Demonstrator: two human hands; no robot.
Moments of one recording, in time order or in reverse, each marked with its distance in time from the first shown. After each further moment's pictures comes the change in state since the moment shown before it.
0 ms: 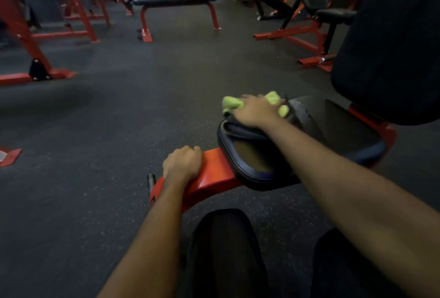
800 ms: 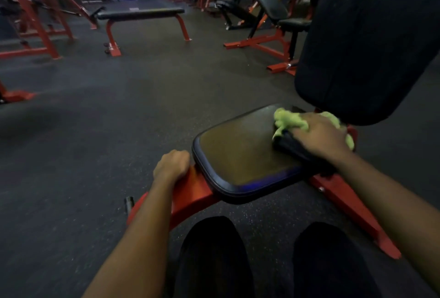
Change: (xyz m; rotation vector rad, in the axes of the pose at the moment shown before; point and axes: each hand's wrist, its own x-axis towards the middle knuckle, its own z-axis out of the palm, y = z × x) left_hand 0.026 0.042 -0.017 -0.029 -0.243 0.026; right_hand -0.108 0.156 -0.020 0.134 0.251 0.372
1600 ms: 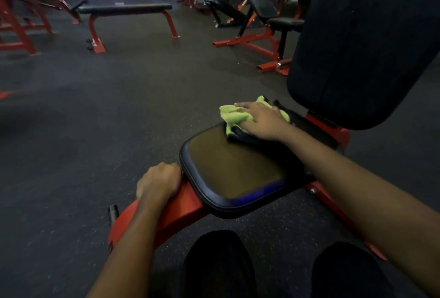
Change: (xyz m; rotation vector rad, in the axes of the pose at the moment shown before) left_hand 0.004 -0.001 0.021 0.125 0.146 -0.012; right_hand 0.081 -0.062 0.035 -0.019 -0.208 -0.459
